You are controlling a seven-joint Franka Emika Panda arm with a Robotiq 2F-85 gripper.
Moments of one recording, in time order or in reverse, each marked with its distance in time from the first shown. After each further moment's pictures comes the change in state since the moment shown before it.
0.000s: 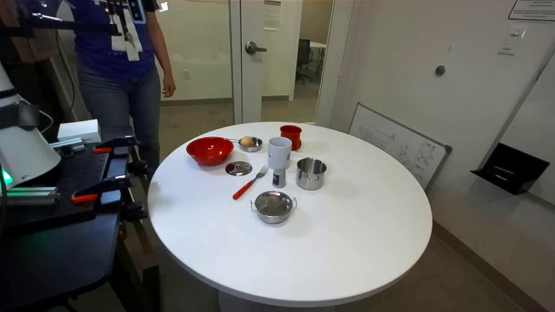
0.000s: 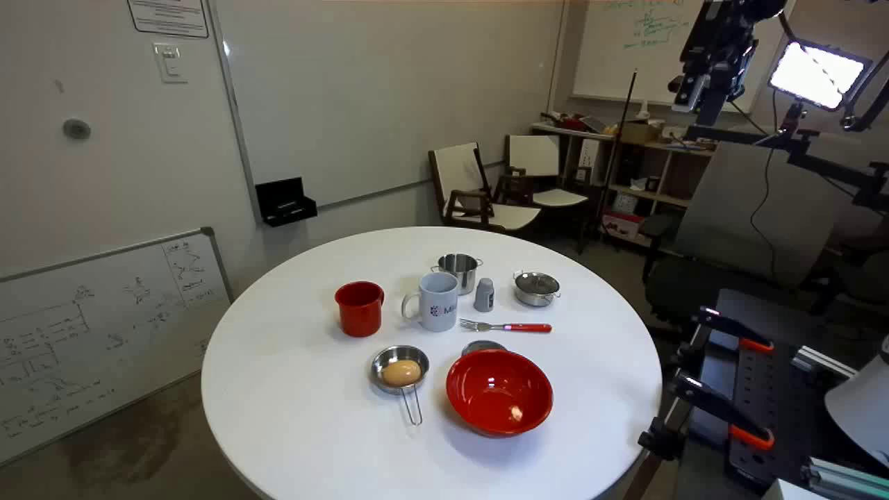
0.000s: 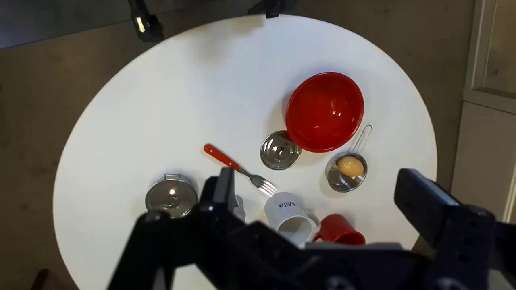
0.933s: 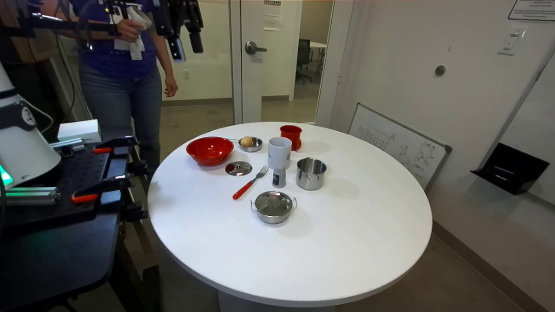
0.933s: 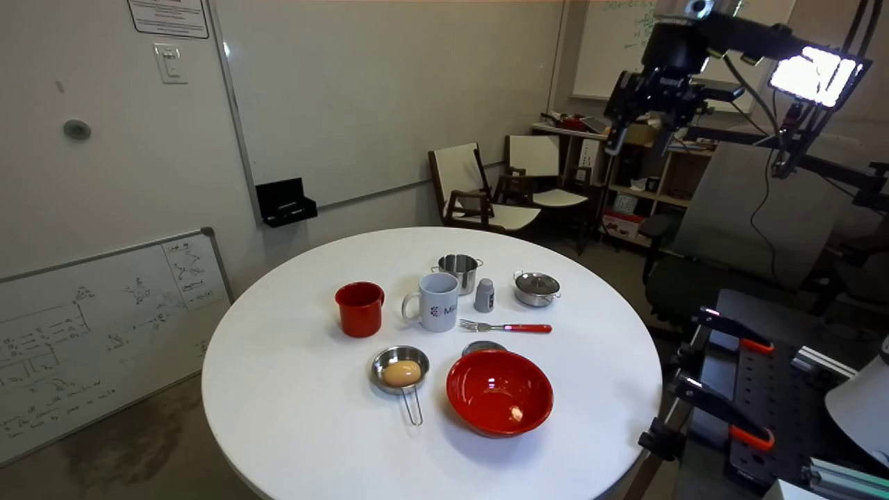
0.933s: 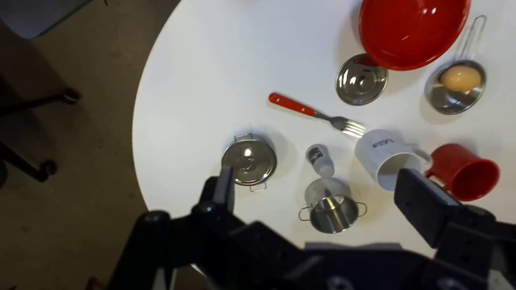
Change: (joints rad) arm -0.141 0.294 0.127 -0.007 -0.093 0.391 0.280
